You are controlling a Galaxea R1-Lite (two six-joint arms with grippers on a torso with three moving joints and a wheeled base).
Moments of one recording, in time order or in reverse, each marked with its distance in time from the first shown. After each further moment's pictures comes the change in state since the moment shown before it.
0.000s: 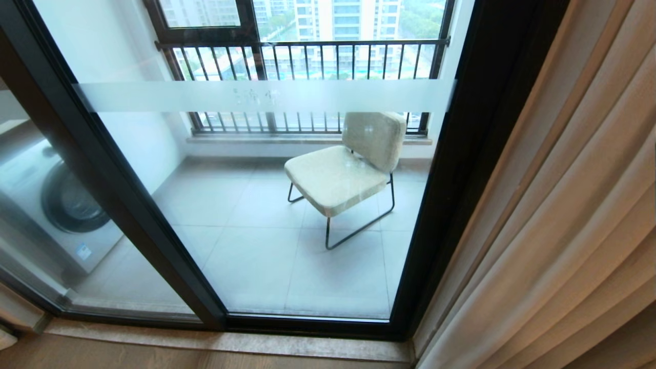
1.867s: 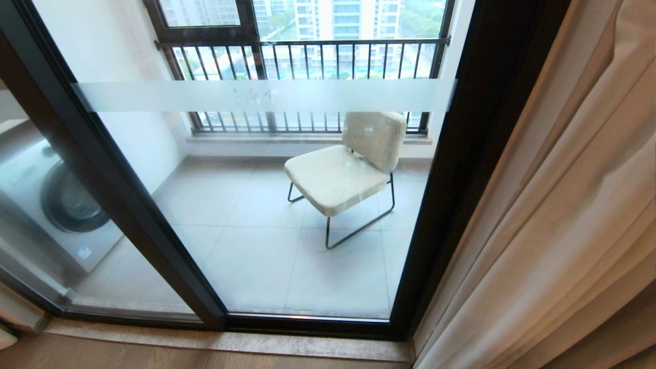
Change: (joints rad) left arm 0.000 0.000 0.000 0.000 0.001 0.000; right arm 0.026 0.015 -0.085 0.022 0.007 -0.039
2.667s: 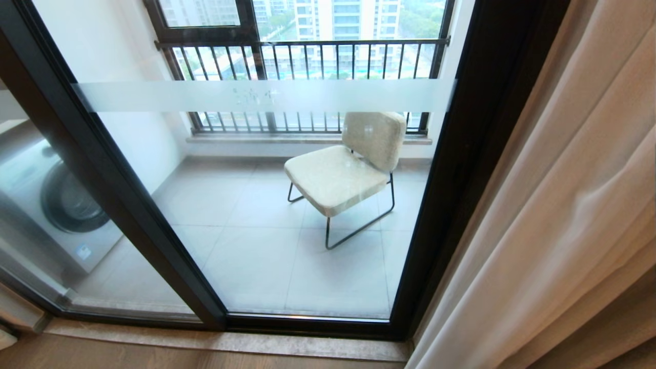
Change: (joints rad) left arm 0.000 0.000 0.000 0.000 0.000 0.000; right arm 0.190 -0.093 0.079 0.052 -0.007 -0.091
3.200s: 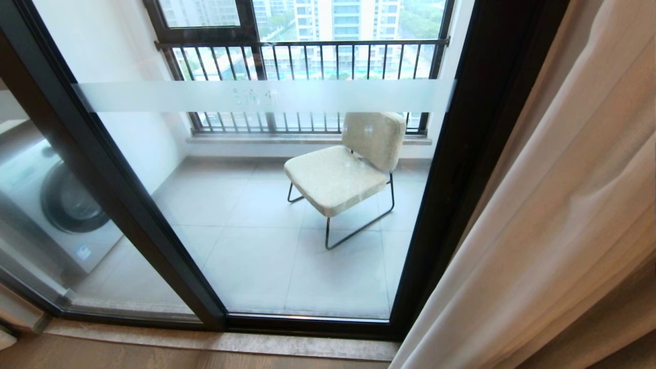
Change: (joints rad) left arm 0.000 0.000 0.000 0.000 0.000 0.000; right arm 0.001 -0.003 0.065 -0.008 -0.006 -0.002
